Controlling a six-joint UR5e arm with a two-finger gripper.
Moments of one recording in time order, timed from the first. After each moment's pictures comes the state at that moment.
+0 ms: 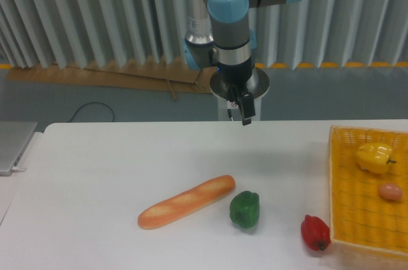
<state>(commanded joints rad) 2.38 -1.60 -1.56 -1.50 1.64 1.35</state>
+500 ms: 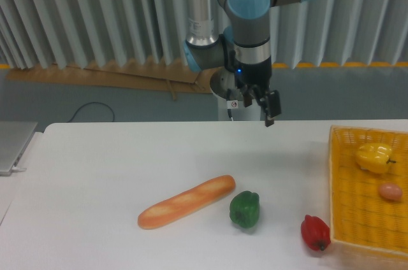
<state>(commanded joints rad) 2.45 -1.60 -1.57 -1.43 1.65 1.29</state>
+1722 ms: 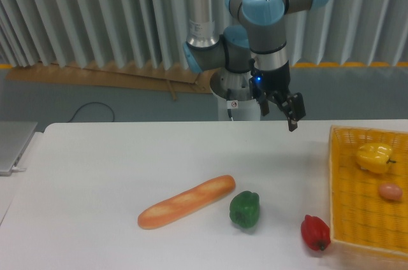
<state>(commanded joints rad) 2.43 -1.68 -1.55 -1.35 1.72 1.13</state>
